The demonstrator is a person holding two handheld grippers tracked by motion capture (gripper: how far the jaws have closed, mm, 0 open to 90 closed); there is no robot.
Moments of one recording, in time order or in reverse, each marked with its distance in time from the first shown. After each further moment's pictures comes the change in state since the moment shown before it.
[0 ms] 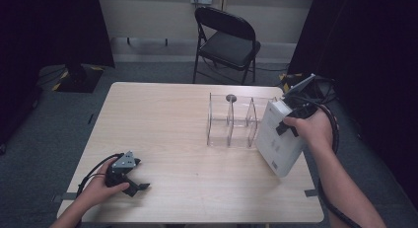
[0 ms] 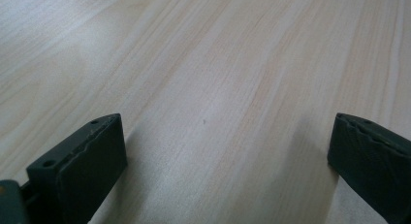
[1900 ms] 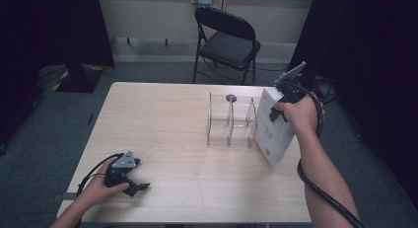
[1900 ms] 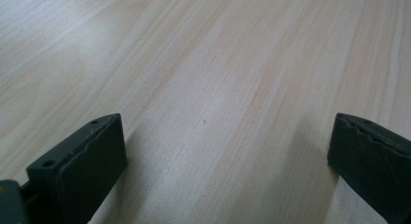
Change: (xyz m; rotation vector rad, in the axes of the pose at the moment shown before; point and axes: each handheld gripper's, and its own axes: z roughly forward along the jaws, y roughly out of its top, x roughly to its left) left arm 0.000 0.000 0.000 0.000 0.000 0.000; right arm -0.004 0.045 0.012 -0.008 -0.022 0.072
